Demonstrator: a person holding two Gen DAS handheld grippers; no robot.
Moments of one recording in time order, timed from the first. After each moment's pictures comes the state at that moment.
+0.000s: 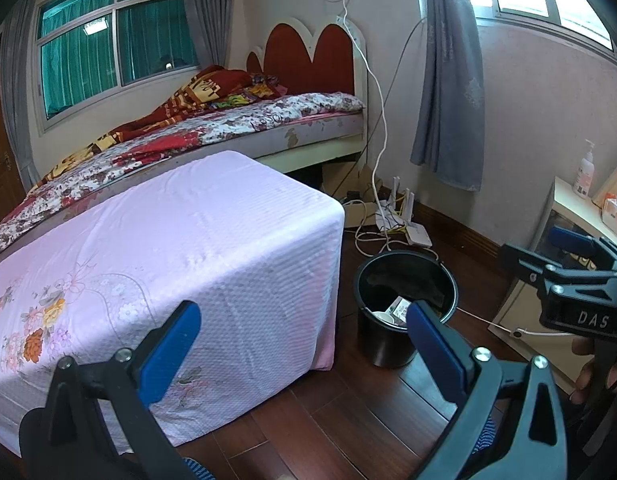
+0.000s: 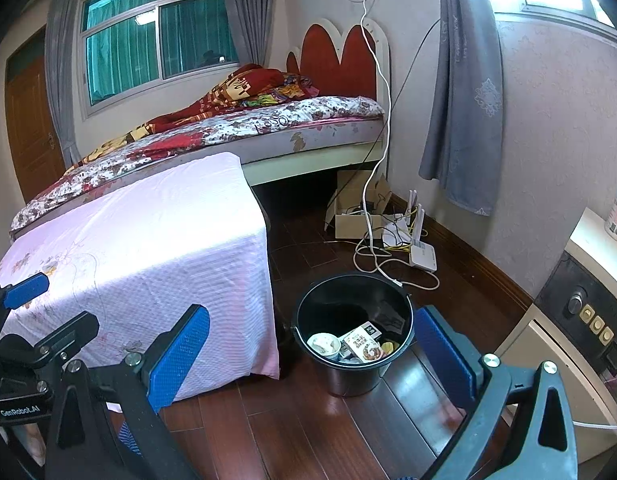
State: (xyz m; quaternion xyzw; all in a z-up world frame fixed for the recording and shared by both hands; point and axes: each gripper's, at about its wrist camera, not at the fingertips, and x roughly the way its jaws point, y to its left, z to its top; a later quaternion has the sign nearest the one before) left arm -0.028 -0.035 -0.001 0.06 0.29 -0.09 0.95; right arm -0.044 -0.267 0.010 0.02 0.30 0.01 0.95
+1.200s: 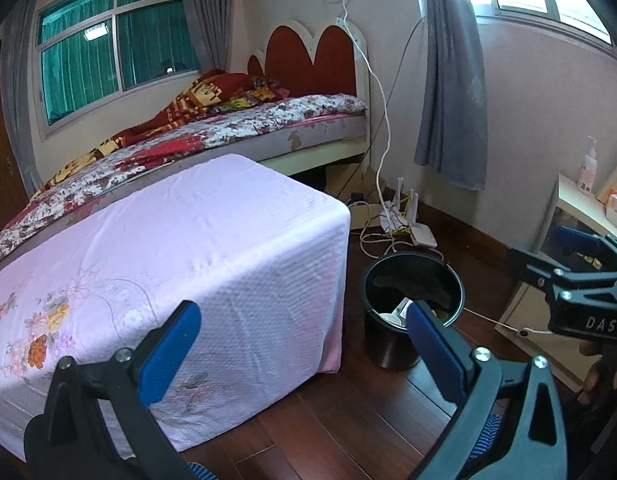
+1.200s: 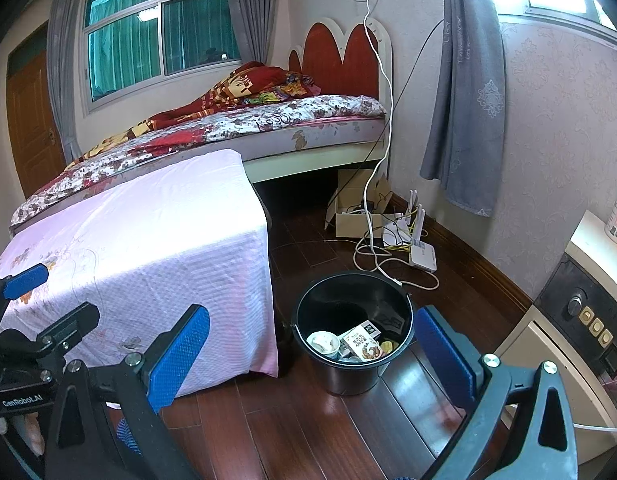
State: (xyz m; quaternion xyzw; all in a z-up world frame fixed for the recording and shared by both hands) left arm -0.026 -0.032 0.000 0.07 0.29 -0.08 0.95; right arm -0.045 -0.265 0.009 0.02 0.30 0.01 0.95
